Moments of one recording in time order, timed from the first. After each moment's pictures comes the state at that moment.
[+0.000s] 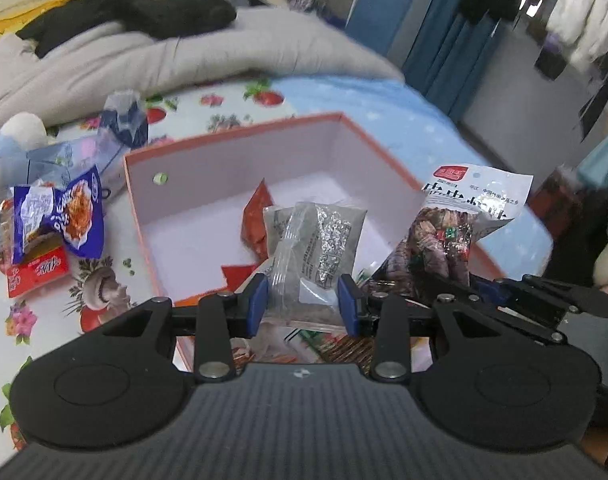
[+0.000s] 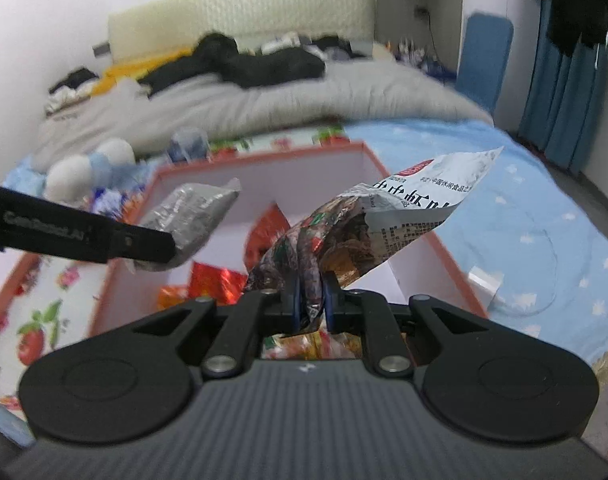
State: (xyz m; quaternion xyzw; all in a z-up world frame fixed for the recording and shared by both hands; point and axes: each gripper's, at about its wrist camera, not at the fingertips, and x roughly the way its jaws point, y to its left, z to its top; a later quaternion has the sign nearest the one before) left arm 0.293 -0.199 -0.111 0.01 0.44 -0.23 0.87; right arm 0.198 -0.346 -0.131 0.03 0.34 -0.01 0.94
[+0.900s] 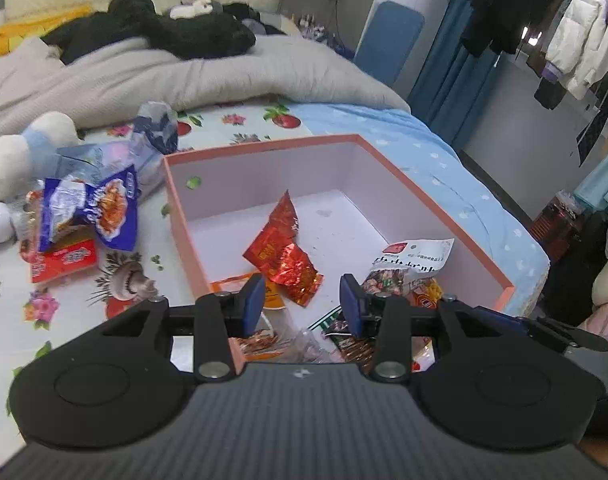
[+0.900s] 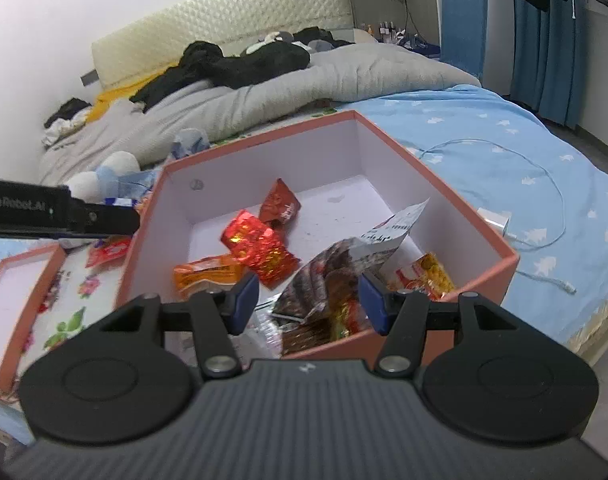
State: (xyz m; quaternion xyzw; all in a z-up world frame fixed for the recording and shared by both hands) left arm 0.247 -0.144 -0.103 -0.02 0.38 -0.22 0.90; right arm 0.148 -0.339 -0.137 0.11 0.31 -0.01 0.94
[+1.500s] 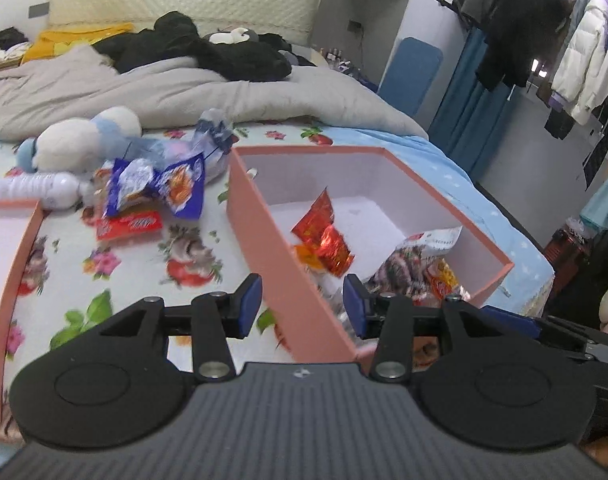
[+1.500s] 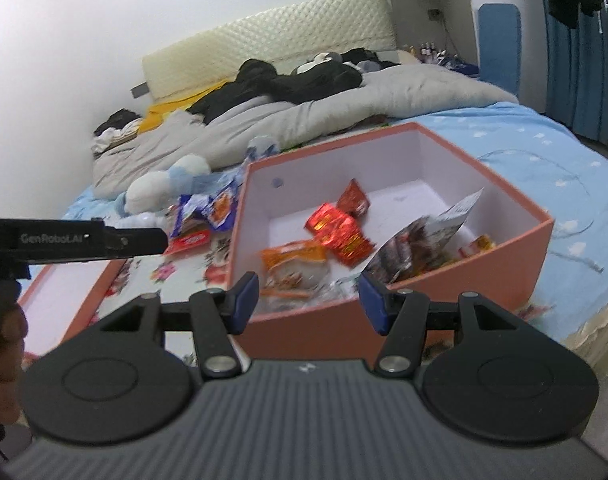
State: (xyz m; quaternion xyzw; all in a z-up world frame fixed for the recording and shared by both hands) left arm 0.151 -0.066 -0.106 -0.05 0.34 -0.18 0.92; right arm 0.082 -0.281 -0.128 0.11 0.28 0.05 0.95
